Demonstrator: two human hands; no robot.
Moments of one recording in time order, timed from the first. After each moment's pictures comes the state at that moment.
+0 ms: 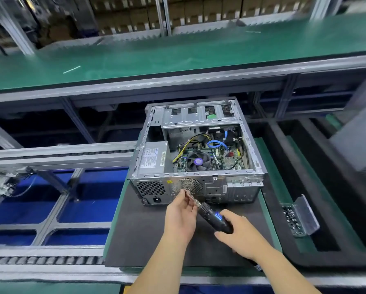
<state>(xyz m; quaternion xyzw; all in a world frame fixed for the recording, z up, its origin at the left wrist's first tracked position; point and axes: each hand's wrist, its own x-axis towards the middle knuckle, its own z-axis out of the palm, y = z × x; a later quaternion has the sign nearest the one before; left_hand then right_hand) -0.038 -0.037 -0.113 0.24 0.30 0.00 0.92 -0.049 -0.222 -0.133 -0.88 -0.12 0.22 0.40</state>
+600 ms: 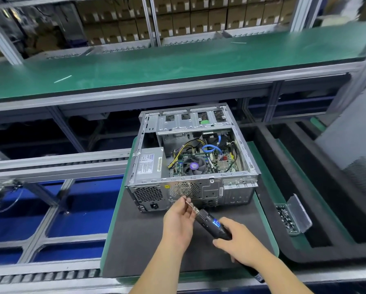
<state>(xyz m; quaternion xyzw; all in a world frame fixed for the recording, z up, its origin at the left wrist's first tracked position) -0.045 -0.036 -0.111 0.29 0.30 -0.01 0.91 -0.065 -0.218 -0.127 -0.86 -0.08 0.23 0.45</state>
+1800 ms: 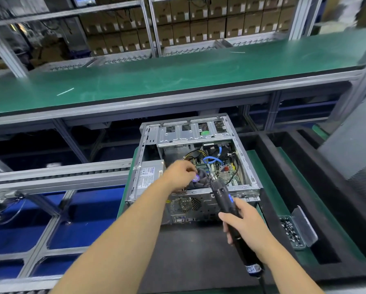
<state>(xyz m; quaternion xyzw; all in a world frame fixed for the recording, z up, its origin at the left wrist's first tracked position) 0.080 -0.002 -0.015 0.95 -0.02 -0.11 0.30 -0.033 -0.216 -0.061 -0.71 -0.04 0.16 0.69</state>
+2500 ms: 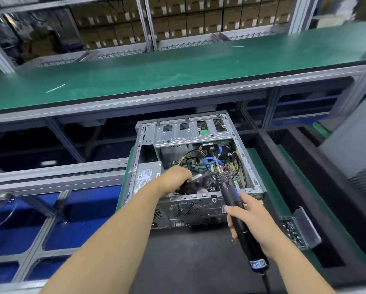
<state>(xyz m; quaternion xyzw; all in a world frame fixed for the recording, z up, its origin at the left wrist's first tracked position) 0.091 0.012 -0.022 0.89 0.00 -0.20 0.41 -0.009 -0.221 -0.057 -0.65 0.01 0.19 0.74</state>
